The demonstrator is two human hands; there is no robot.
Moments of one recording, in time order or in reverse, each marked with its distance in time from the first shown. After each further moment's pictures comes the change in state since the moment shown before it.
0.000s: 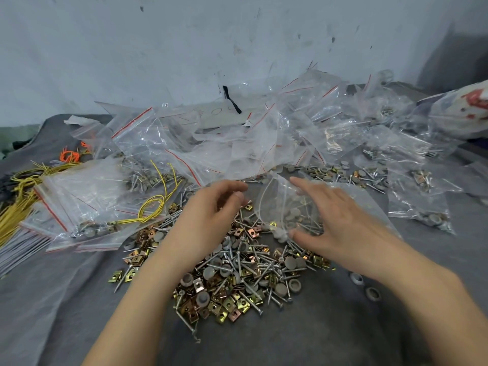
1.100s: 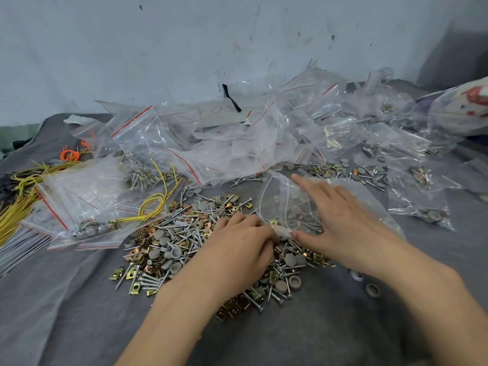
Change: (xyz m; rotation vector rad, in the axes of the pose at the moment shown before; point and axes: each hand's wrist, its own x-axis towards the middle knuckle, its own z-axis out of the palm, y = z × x) left_hand -0.024 0.009 0.036 0.753 -0.325 0.168; right_hand 0.001 0.002 0.003 -0.072 0.014 0.007
